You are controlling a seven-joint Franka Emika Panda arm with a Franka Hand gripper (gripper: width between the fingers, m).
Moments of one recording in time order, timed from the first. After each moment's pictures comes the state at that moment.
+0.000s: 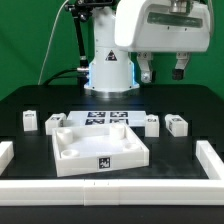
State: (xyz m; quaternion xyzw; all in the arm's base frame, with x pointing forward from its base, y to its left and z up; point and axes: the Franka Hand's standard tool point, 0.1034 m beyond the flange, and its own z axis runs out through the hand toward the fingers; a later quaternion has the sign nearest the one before) arm 0.558 0.076 0.154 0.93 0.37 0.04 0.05
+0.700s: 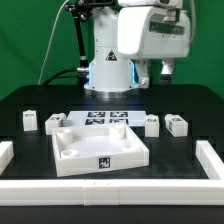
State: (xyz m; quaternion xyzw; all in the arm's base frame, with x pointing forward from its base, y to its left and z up) arm 0.528 0.057 0.134 0.86 0.51 0.04 0.05
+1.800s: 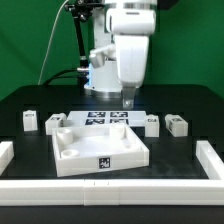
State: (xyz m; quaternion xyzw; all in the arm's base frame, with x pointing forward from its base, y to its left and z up) arm 0.506 0.014 0.098 0.70 0.71 0.01 0.04
